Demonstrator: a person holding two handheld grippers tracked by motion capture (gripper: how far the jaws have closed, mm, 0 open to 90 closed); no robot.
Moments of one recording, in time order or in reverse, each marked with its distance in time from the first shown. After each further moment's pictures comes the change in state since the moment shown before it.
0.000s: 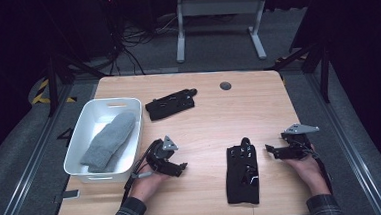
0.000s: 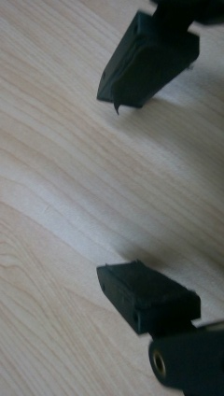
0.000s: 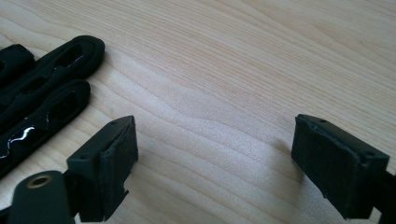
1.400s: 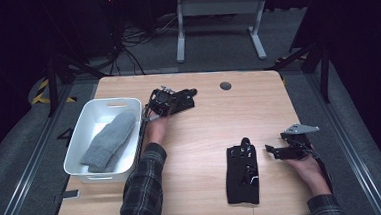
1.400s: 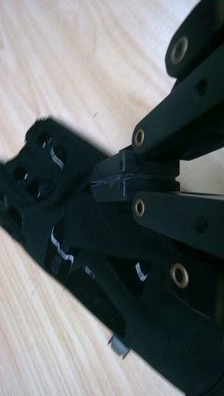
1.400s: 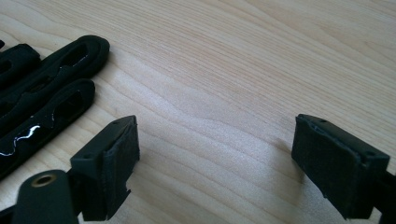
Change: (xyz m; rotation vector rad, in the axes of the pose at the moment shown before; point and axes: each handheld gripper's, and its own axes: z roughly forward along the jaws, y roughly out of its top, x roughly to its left) left arm 0.131 0.106 0.050 -0.035 0.193 -0.232; right arm 0.000 0.000 0.000 -0.001 0.015 -0.006
